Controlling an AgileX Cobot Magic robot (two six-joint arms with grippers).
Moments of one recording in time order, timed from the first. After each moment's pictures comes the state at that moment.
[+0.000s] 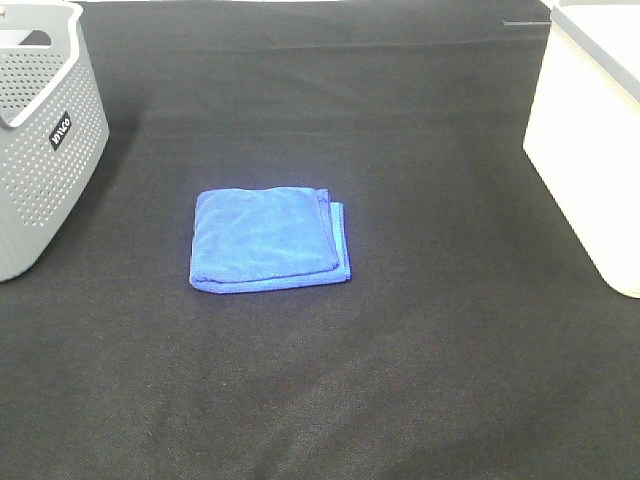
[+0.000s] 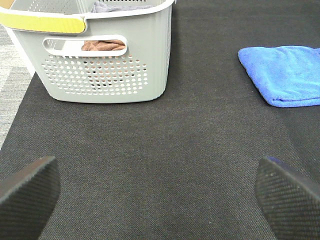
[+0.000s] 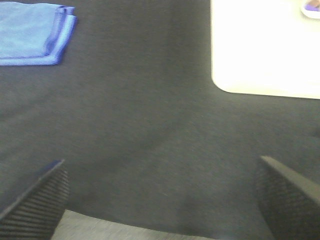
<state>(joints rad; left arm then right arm) -0.03 -0.01 -0.50 0.03 1.05 -0.04 -0.01 0.20 -0.56 0.12 1.08 -0.16</state>
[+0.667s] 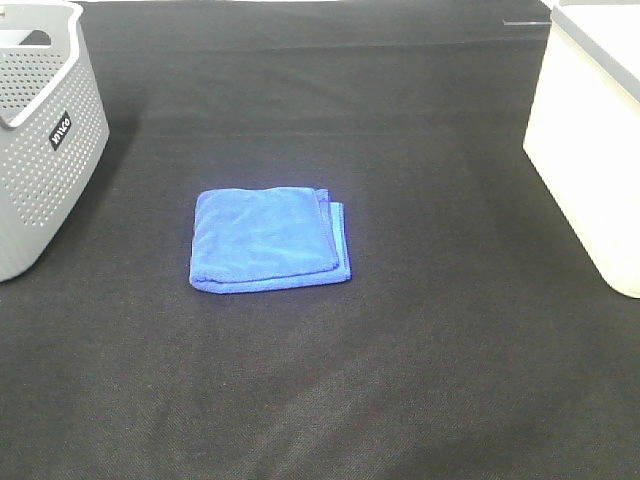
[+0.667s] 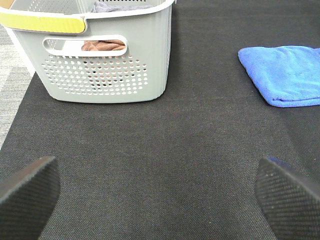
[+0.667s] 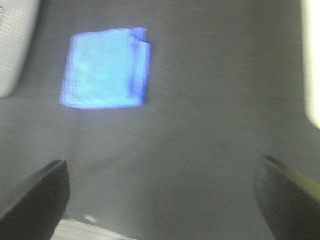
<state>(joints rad) -0.03 -0.01 -0.50 0.03 1.05 -0.04 -0.01 1.04 -1.08 0.42 1.07 -0.16</state>
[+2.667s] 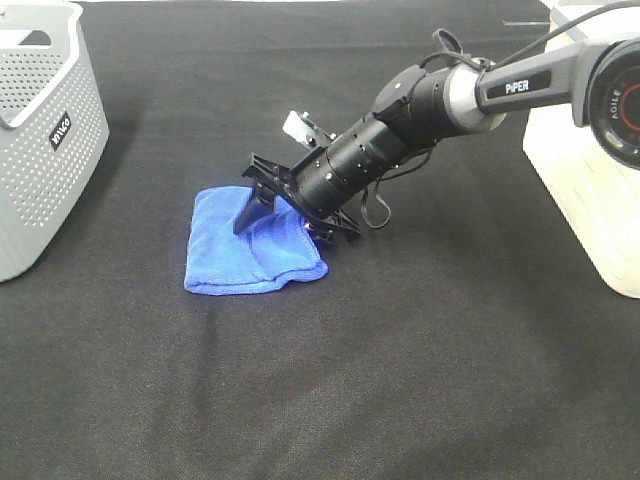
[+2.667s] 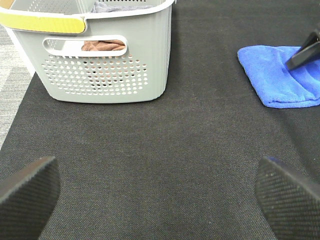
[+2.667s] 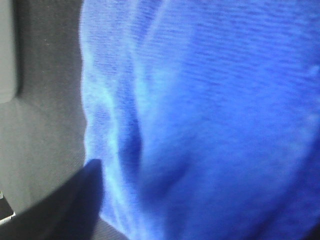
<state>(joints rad) -0.03 -0.01 -0.50 0.03 1.05 -0.04 0.48 2.47 -1.74 0.92 0.78 -0.28</state>
